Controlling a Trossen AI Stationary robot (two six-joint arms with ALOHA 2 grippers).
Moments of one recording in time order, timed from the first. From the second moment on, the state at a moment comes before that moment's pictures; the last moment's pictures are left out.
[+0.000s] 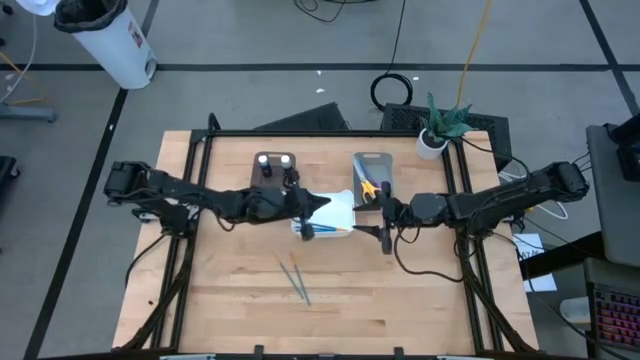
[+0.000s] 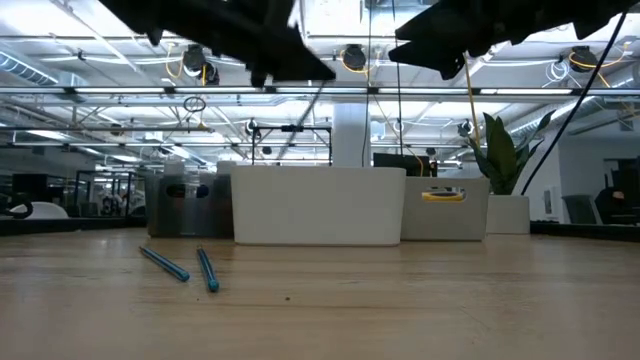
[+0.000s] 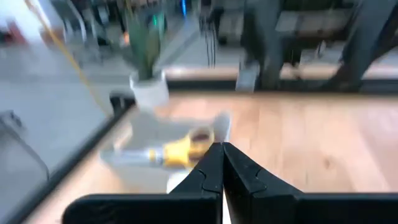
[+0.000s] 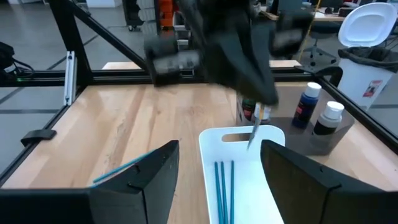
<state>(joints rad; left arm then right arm) -0.07 1.51 0.84 0.45 -0.33 0.05 0.17 1.12 0.60 0.32 0.21 0.06</state>
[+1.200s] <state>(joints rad) -0.24 1.54 0.84 0.43 -0.16 -0.02 0.17 1.12 0.60 0.27 0.21 0.07</state>
